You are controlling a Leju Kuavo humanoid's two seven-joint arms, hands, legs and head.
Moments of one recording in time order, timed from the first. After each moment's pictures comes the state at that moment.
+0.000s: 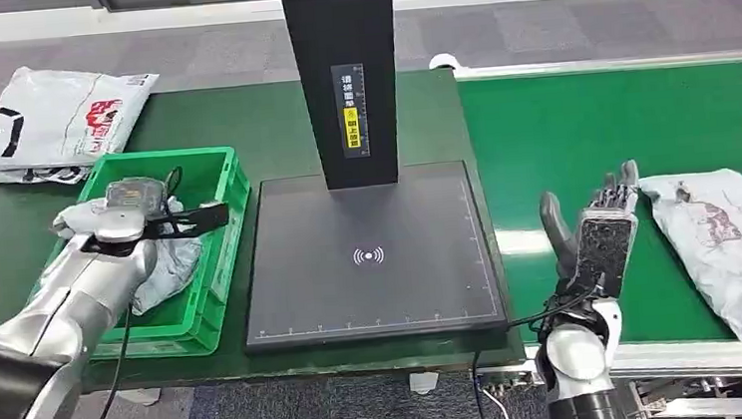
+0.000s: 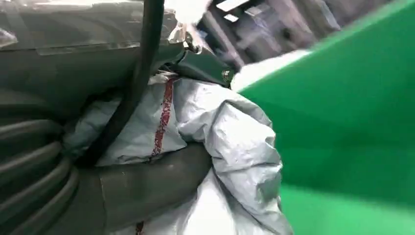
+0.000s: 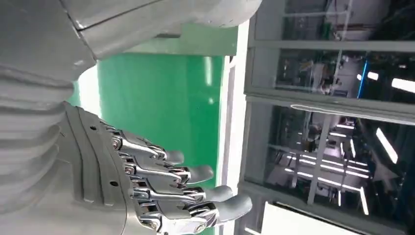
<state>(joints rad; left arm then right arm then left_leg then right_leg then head) -1.01 0.15 -0.31 -0.32 -1.46 -0.08 0.32 -0.17 0.23 -0.05 -1.40 0.56 -0.50 -0.33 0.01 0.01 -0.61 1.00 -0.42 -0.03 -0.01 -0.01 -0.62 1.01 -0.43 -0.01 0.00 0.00</state>
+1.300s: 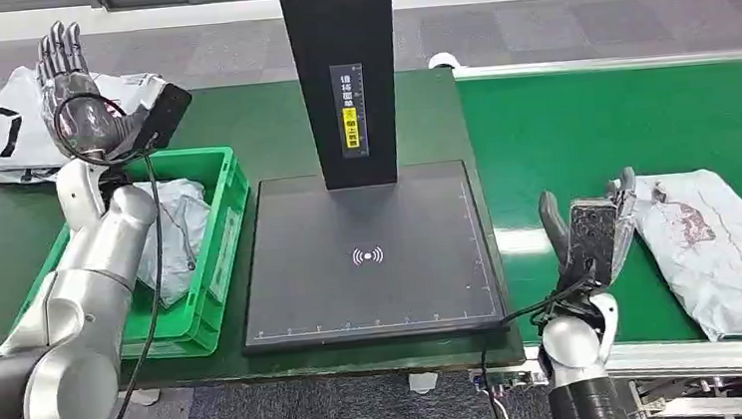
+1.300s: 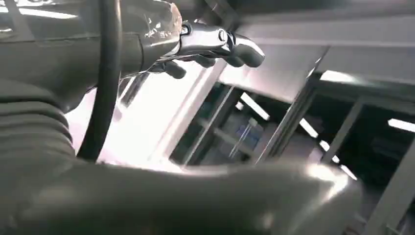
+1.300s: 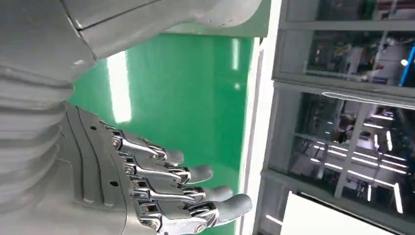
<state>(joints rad) -1.00 0.00 0.31 -0.58 -1.37 0.70 -0.12 -0.22 0.22 -0.08 -1.30 0.63 -0.55 -0.26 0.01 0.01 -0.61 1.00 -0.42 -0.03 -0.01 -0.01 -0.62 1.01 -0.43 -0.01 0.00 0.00</state>
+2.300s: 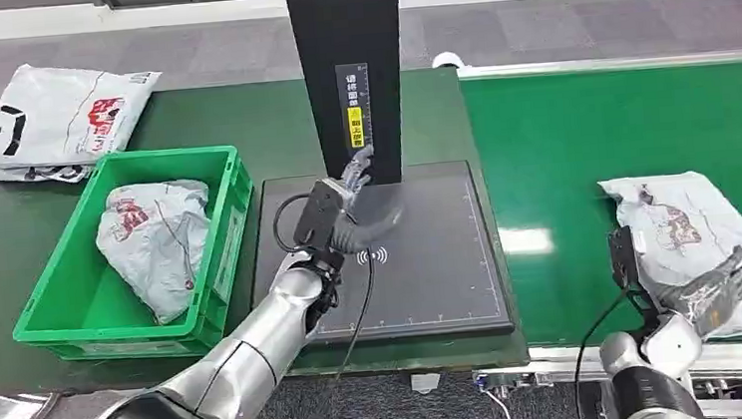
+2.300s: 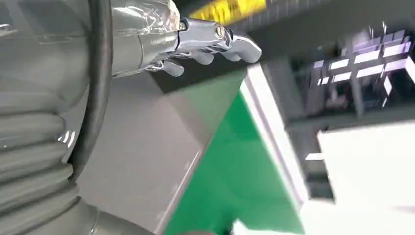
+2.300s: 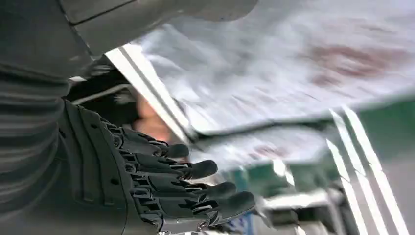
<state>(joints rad) -0.80 -0.37 -0.25 -0.42 -0.14 0.04 -0.50 -0.38 -0.01 -0.45 -0.64 1.57 -0.66 0.37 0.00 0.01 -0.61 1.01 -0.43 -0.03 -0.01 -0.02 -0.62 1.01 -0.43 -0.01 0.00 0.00</state>
